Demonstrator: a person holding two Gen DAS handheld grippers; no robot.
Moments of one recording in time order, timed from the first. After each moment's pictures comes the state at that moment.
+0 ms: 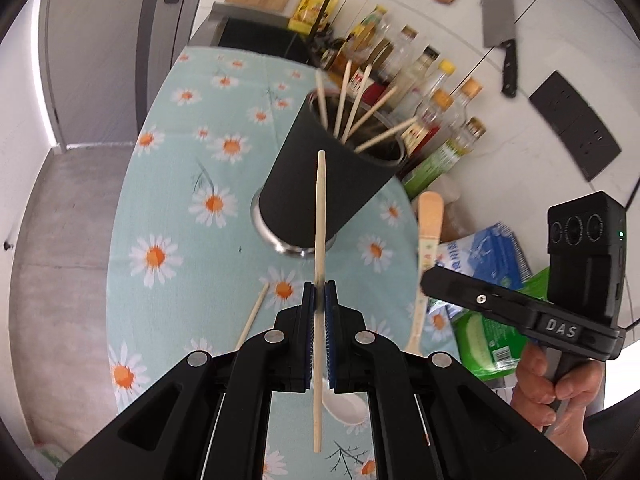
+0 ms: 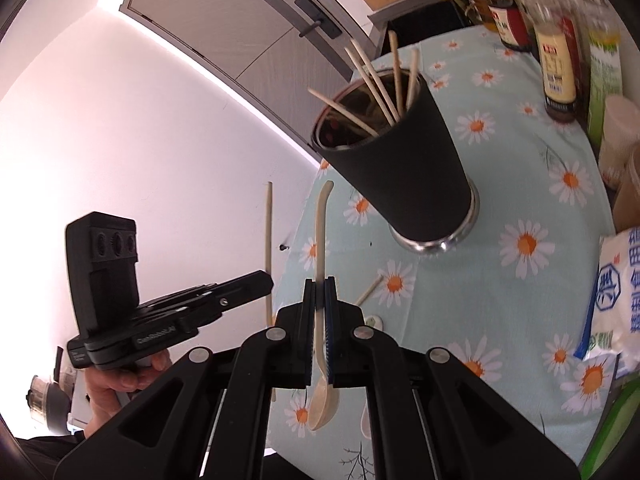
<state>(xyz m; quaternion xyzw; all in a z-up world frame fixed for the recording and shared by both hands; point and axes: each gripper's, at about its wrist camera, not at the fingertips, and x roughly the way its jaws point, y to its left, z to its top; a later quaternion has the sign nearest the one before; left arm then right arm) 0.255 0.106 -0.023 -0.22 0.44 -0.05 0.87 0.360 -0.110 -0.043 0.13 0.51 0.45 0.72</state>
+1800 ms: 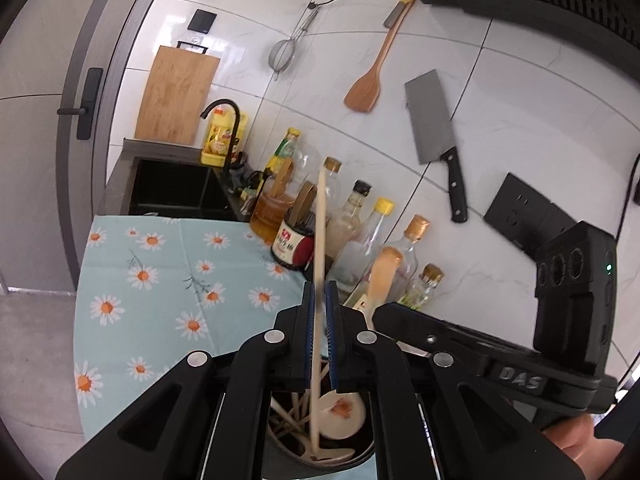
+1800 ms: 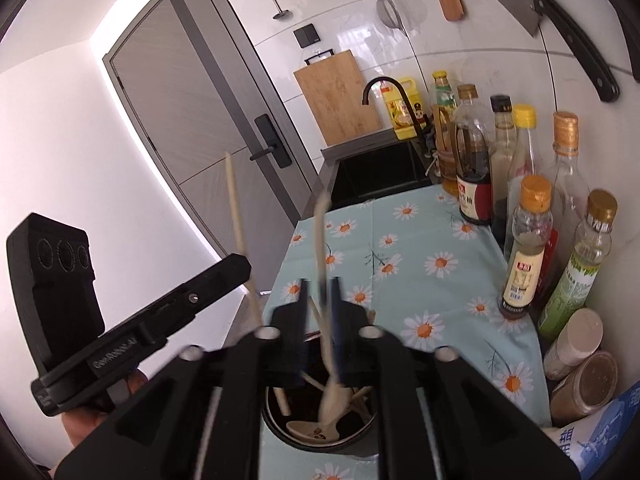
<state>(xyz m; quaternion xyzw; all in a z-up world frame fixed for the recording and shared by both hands) 0.390 0.142 0.039 -0.17 0.24 -0.15 0.94 0.468 -0.070 0.017 0.13 0.34 0.33 0.87</state>
